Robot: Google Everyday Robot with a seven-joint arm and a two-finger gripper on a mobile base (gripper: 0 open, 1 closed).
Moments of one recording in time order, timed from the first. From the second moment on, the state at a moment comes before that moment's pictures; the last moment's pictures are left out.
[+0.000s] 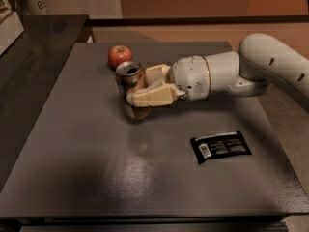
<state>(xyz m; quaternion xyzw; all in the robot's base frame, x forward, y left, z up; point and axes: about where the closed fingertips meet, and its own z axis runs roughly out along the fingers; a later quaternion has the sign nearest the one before) 0.485 0.029 0.925 -0.53 0.55 0.48 0.43</state>
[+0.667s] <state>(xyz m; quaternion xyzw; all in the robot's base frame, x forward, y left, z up) 0.492 0.017 0.907 -0.53 0.53 0.49 0.44</state>
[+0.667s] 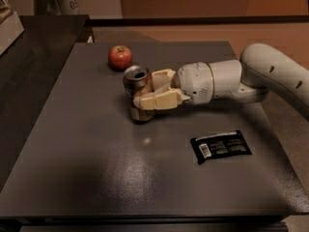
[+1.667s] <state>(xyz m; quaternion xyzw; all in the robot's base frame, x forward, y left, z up) 0.496 0.008 0.890 -0.54 0.50 0.50 0.45</state>
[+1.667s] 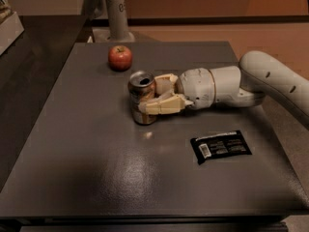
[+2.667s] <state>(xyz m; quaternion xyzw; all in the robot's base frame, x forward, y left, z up) 0.496 0.008 0.884 -0.55 0.49 0.51 0.45</state>
